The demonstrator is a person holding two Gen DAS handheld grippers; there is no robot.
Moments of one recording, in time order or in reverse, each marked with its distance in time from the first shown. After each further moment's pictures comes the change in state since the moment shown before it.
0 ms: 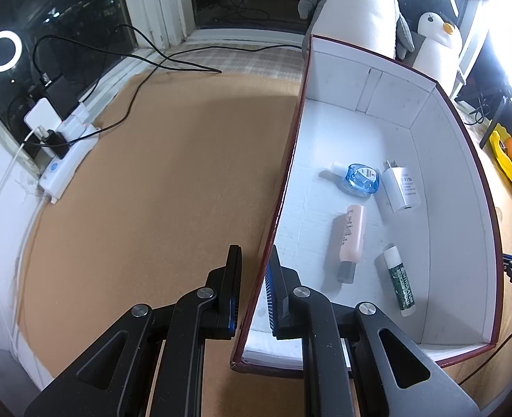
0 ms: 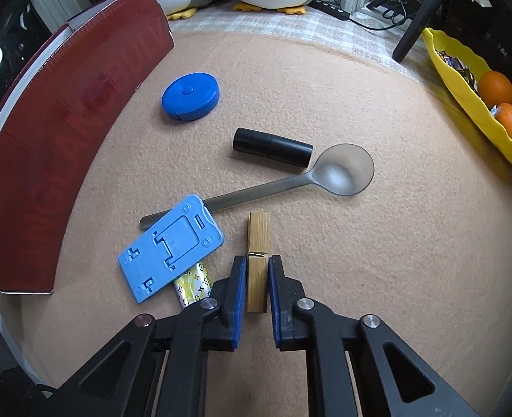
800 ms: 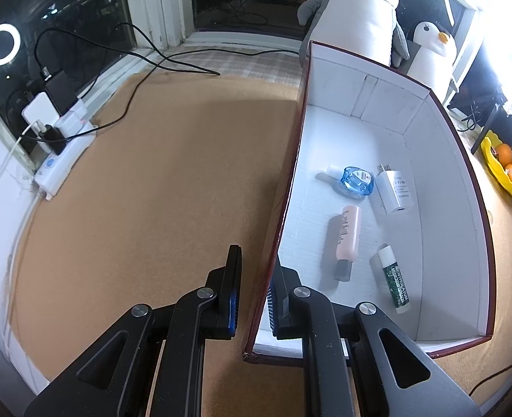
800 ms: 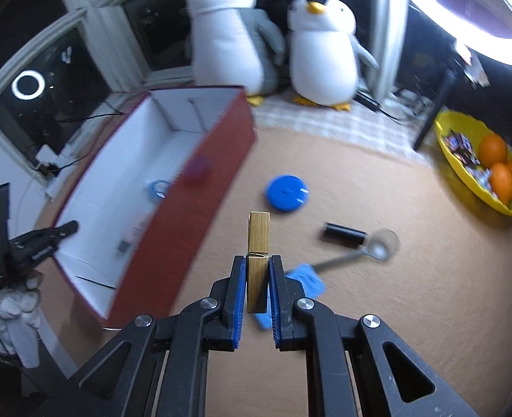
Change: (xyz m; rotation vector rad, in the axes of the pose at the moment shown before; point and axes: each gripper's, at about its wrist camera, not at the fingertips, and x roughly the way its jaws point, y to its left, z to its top) left arm -0.005 0.009 -0.006 -0.015 -0.022 -0.048; right arm -0.112 0.087 0.017 -0.056 -0.240 0.135
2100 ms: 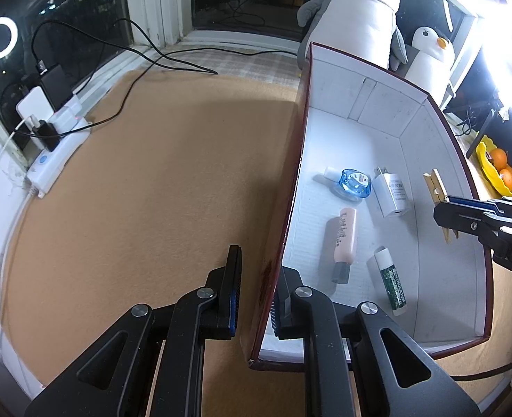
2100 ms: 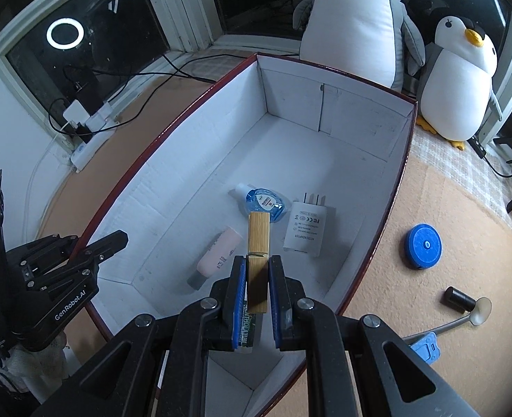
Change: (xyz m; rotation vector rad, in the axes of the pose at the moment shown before) left arm 0.005 0.006 0.001 -0.013 -0.005 -0.038; right arm 0.085 0.106 0.040 -0.154 0.089 0.063
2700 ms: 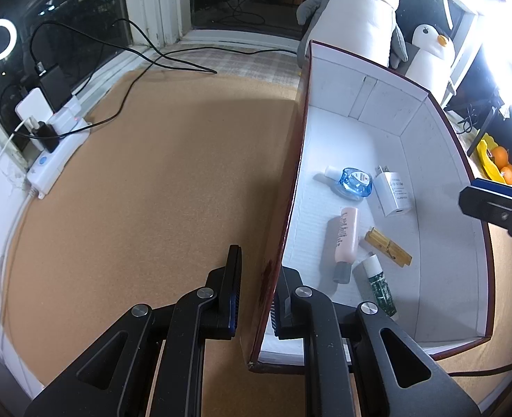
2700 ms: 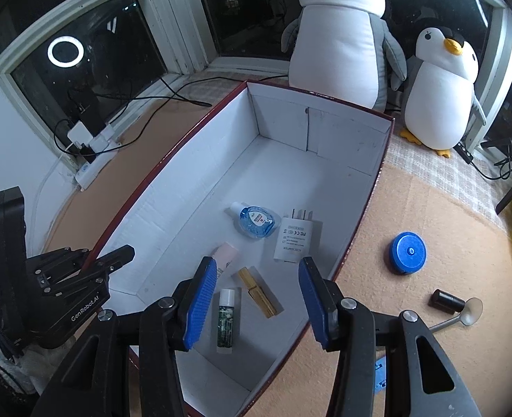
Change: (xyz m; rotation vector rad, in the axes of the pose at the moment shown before) left arm 0.003 0.001 0.000 0.006 0.004 0.004; right arm -0.027 -0.012 -0.002 0.037 -0.083 0.005
